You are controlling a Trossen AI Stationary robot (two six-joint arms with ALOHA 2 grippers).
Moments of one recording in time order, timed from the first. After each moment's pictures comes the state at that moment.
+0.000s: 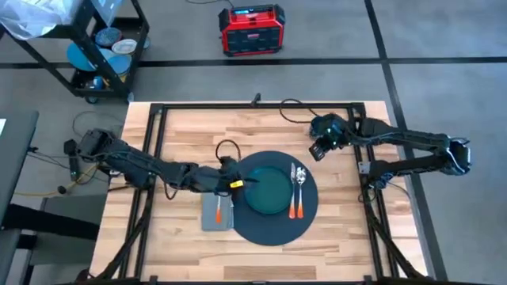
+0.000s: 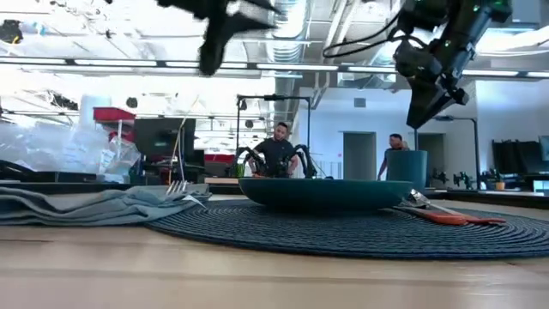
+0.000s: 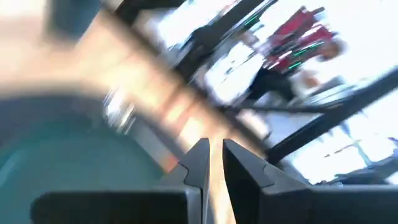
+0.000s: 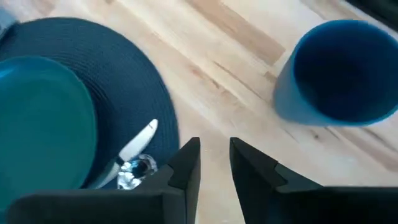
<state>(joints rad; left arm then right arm) -0.25 1.45 0.87 0.43 -0.36 -0.70 -0.41 1.07 0.84 -0.81 0.10 0.39</state>
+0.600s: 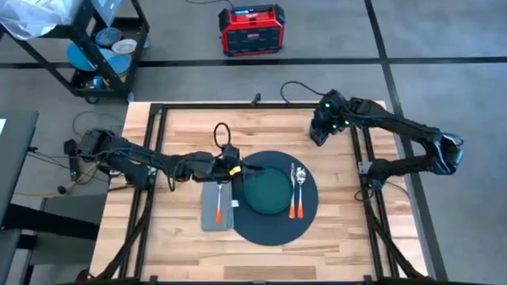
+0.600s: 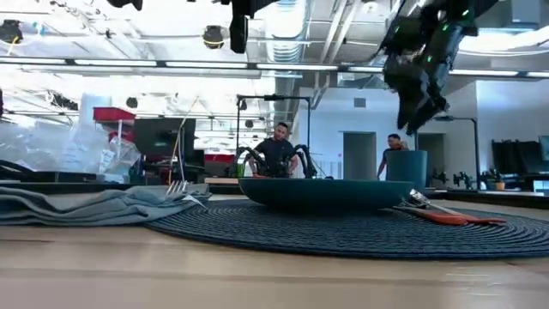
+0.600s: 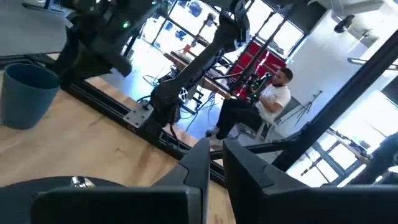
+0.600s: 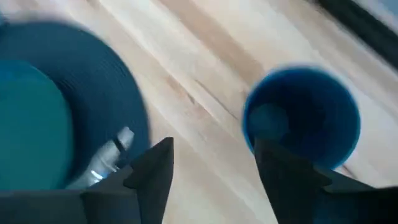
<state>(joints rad) -0.16 1.45 0.87 0.59 -0.23 -0.59 -0.65 1.29 0.97 -0.89 -0.03 0.10</state>
